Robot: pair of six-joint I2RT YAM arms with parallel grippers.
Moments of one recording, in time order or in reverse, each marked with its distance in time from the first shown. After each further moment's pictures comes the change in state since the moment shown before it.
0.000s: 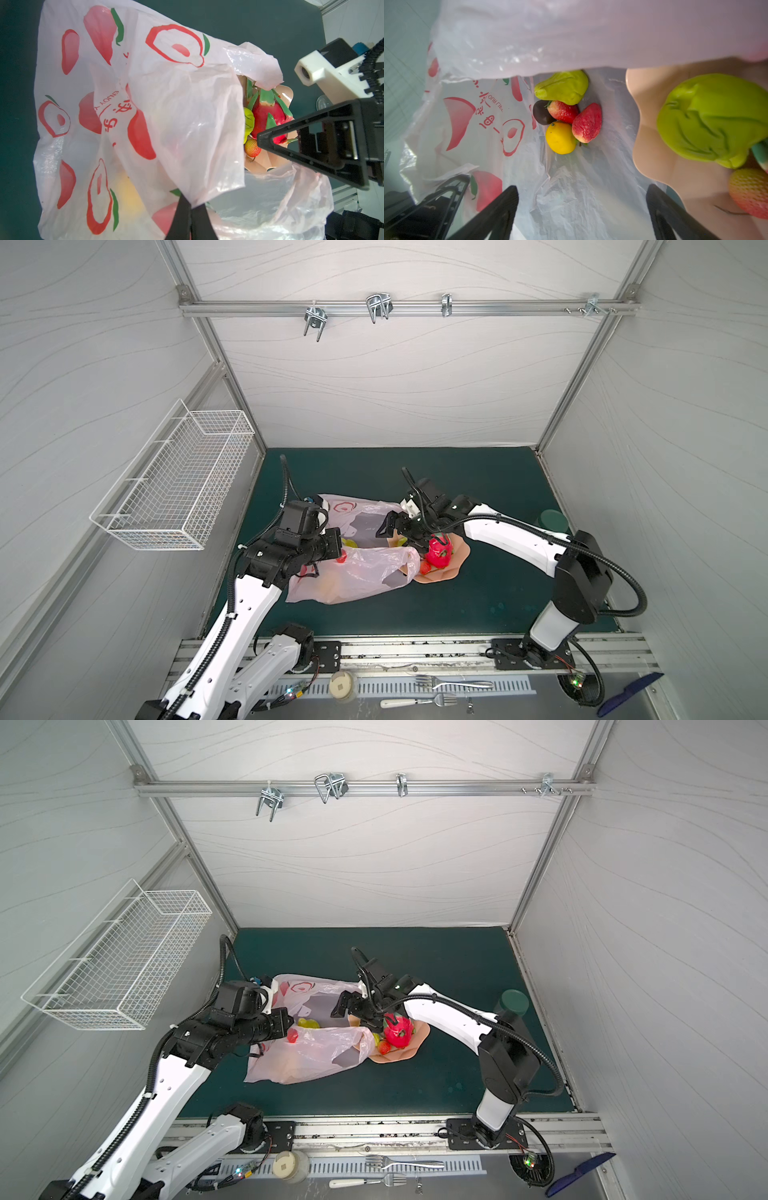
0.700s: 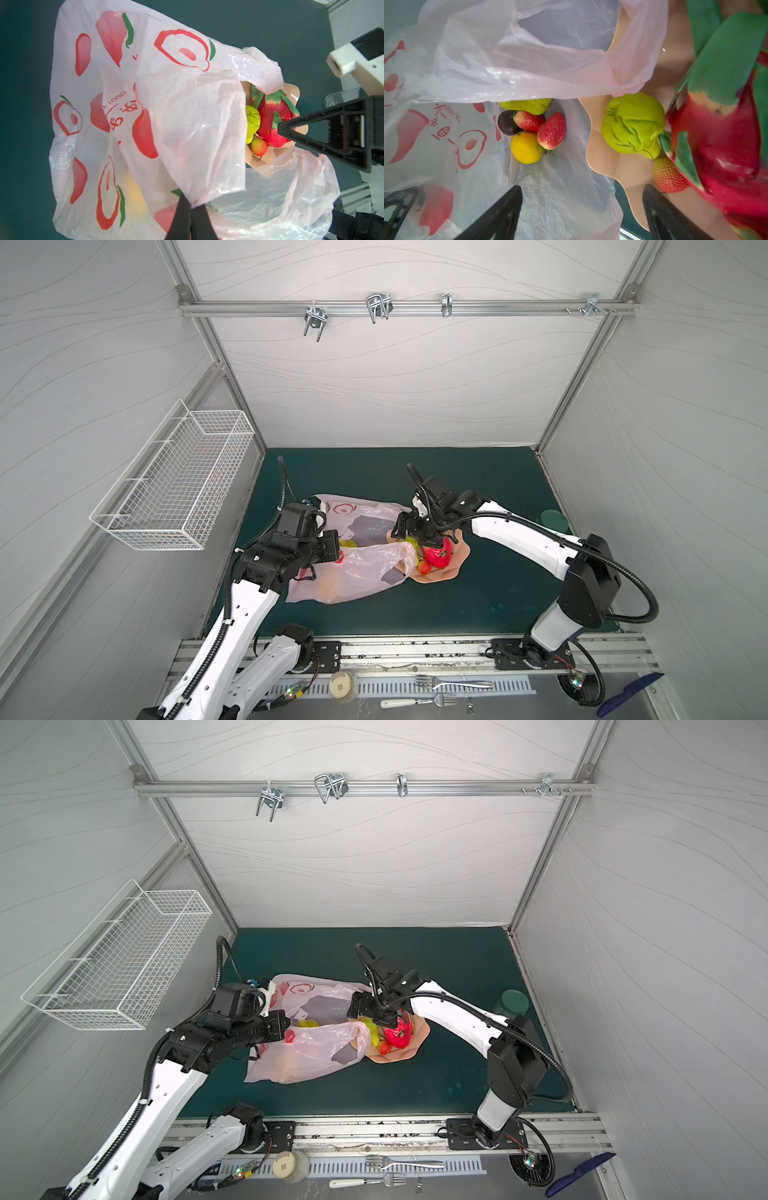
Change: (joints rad) left arm 0.000 -0.033 0.000 -0.023 -0.034 0.023; right arm -0.014 -0.023 0.024 -0.151 0.143 -0.126
